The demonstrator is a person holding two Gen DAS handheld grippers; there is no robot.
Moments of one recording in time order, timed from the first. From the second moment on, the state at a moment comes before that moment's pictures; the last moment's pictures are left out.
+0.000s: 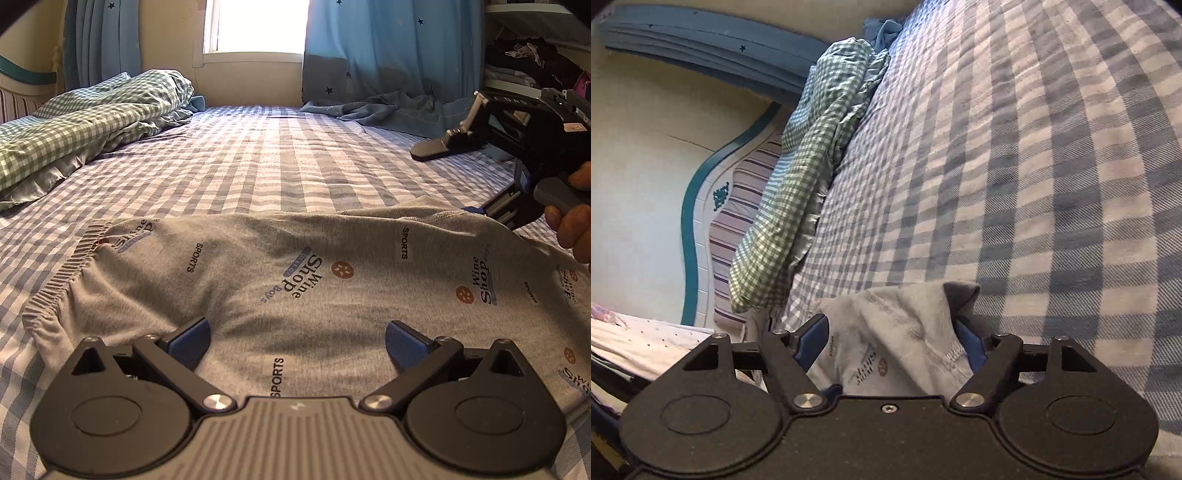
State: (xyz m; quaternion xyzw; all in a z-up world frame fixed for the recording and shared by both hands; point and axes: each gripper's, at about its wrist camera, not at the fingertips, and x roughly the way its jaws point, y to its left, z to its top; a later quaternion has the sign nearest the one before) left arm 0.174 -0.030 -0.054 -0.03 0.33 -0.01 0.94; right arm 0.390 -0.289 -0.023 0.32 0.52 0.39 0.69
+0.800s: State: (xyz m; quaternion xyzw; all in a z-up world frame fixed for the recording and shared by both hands) left arm 0.174 -0.030 -0.055 -0.02 0.33 -0.01 0.94; right arm 0.389 -0.267 -0.012 0.18 0.50 0.32 0.79
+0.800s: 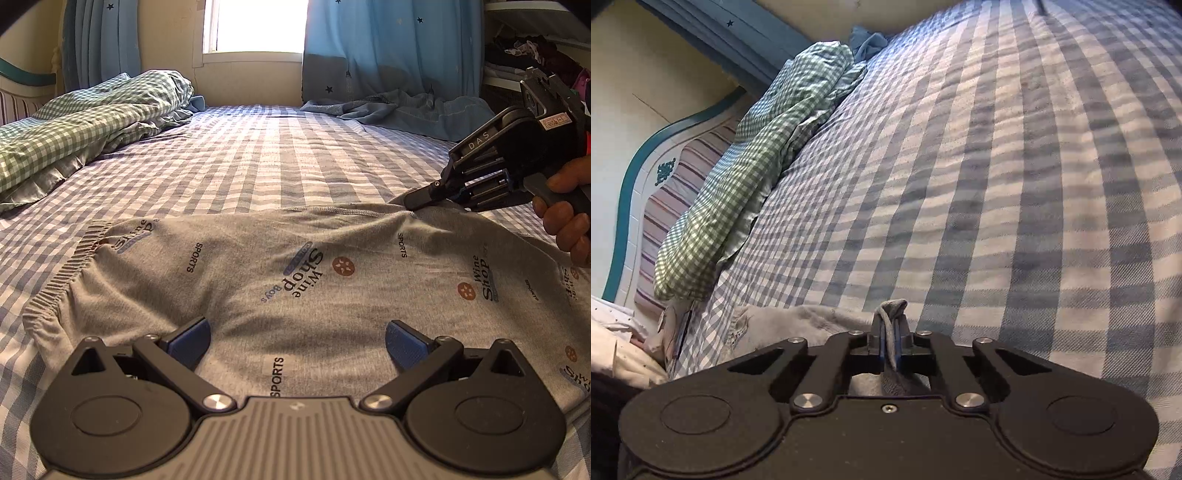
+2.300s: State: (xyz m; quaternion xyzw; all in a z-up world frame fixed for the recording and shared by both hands) left arm 0.164 -0.072 -0.033 0.00 0.31 -0.03 0.95; right arm 0.105 -0.421 -0.056 -0.21 0.23 -0.11 0.95
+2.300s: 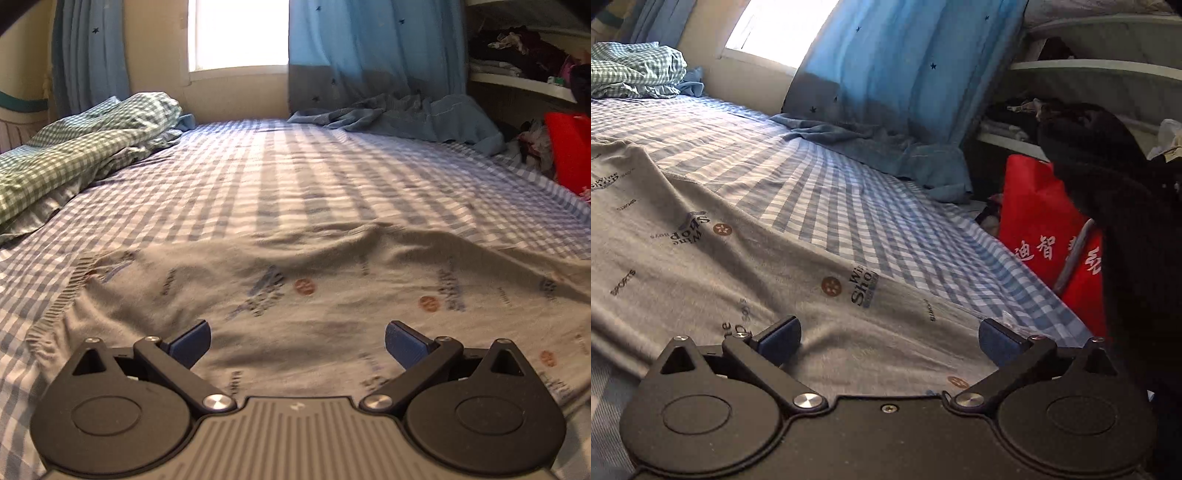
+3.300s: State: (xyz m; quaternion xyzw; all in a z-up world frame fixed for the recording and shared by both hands) left arm 0.222 -0.436 -0.050 0.13 0.31 -0.28 0.90; right arm 0.075 -0.680 -0.048 0.22 0.23 -0.06 0.95
